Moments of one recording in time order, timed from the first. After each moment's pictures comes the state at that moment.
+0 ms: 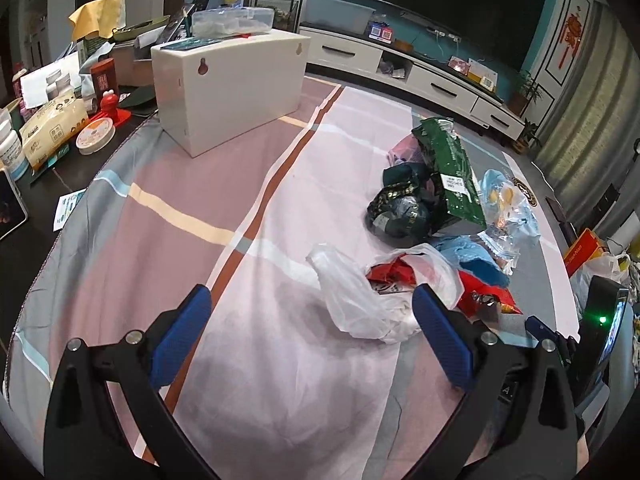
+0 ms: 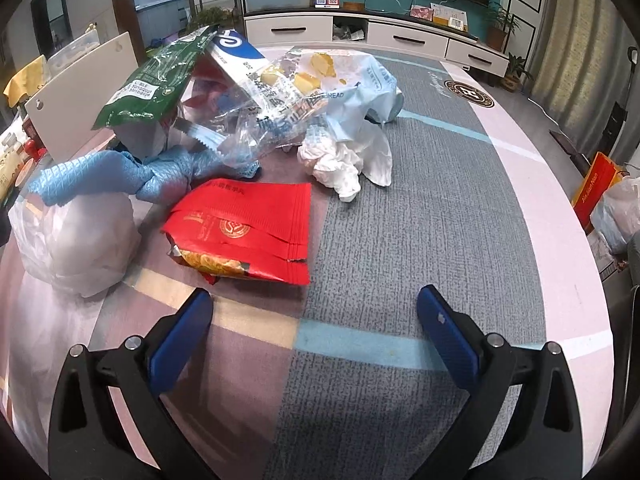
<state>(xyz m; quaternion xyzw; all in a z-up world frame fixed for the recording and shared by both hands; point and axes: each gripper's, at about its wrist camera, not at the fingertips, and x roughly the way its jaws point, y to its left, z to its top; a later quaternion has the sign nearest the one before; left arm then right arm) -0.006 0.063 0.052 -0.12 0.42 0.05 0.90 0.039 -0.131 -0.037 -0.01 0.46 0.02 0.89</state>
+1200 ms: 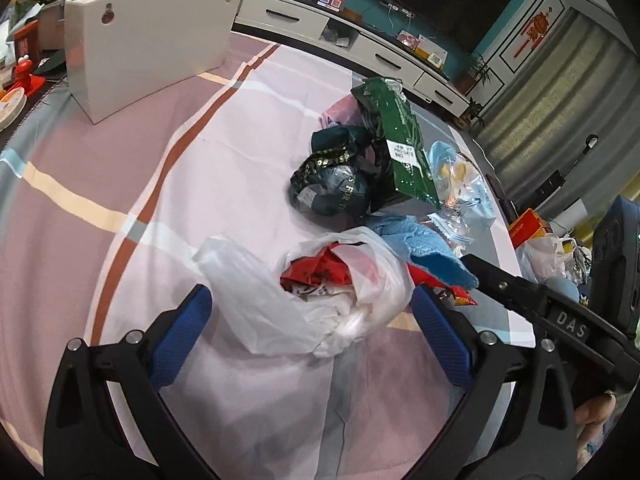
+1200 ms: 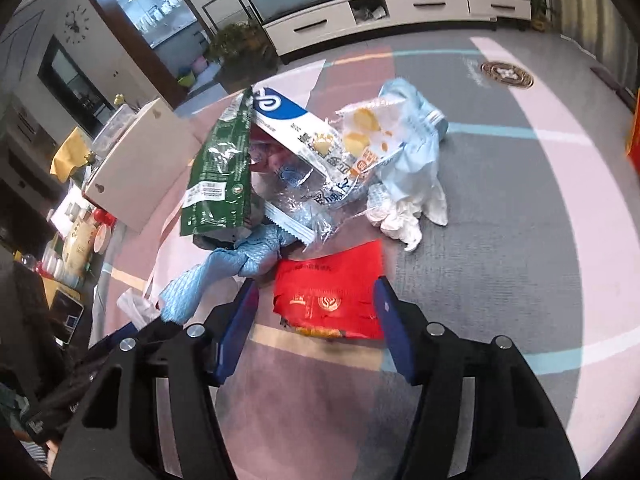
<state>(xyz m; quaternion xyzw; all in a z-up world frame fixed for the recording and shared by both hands) 0.029 0.042 0.024 -0.18 0.46 -0.08 0.86 0.064 -0.137 0.010 0.14 0.49 0.11 0.85</state>
